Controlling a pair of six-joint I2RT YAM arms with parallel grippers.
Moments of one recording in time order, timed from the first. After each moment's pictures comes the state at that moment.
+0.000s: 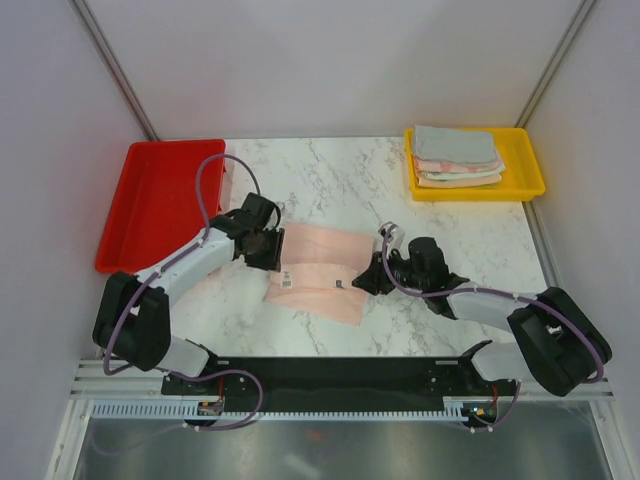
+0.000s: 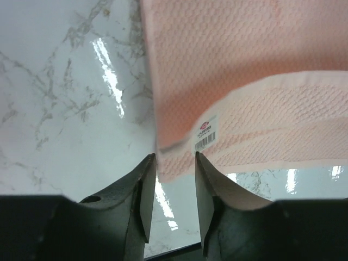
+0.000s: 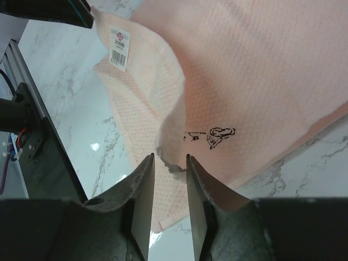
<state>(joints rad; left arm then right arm) -0.46 1.46 0.98 -0.64 0.06 -0.25 0.54 1.33 0.39 0.48 -0.51 0.40</state>
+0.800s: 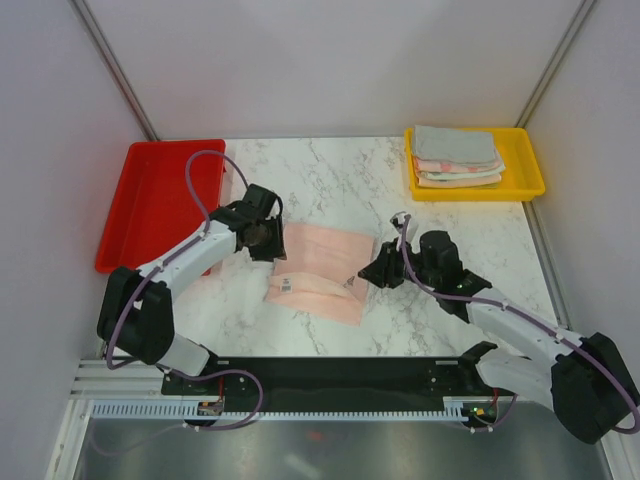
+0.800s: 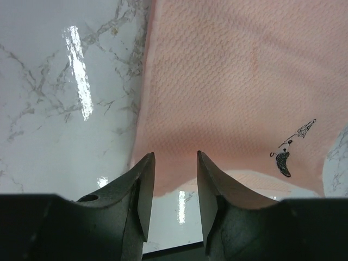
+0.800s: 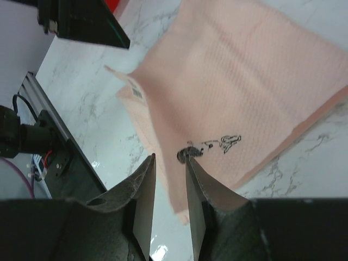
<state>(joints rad) -0.46 1.48 1.06 -0.66 0.00 -0.52 0.54 1.05 0.46 0.14 -0.44 0.46</state>
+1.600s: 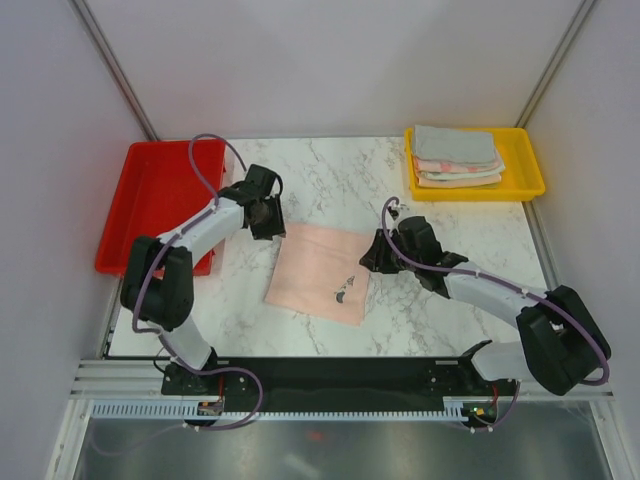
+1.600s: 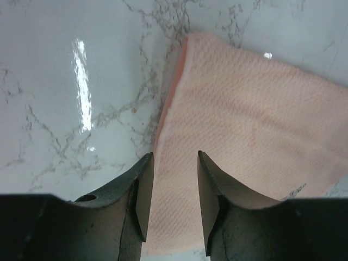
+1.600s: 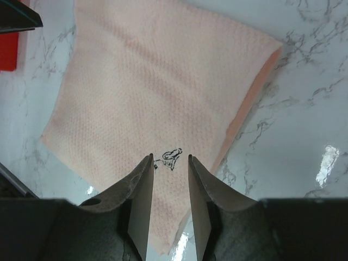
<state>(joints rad) -0.39 1.65 1.19 -0.61 -0.03 -0.53 0.54 1.33 0.61 0.09 -0.20 0.56</state>
